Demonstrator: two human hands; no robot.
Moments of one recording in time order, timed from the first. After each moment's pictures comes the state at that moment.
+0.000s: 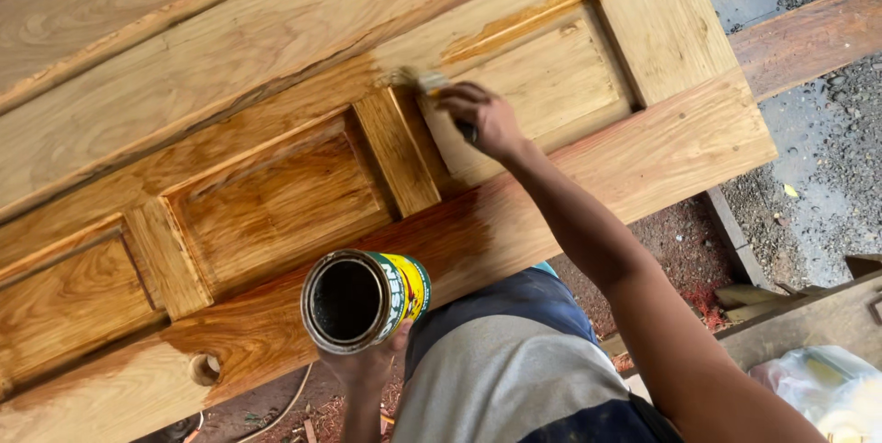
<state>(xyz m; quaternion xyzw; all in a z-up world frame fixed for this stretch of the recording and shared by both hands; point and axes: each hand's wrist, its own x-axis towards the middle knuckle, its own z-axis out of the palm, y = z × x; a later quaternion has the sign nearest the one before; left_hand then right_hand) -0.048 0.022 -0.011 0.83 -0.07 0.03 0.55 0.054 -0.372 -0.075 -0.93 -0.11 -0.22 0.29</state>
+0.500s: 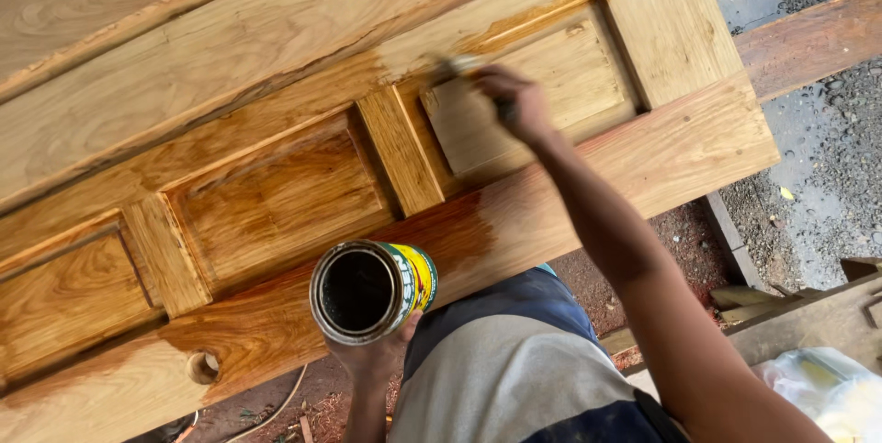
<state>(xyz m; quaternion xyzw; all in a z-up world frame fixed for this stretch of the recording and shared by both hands) -0.039 -0.002 0.000 0.81 -0.12 0.05 0.57 0.050 -0.408 -0.078 -0.89 -0.05 -0.25 0.37</state>
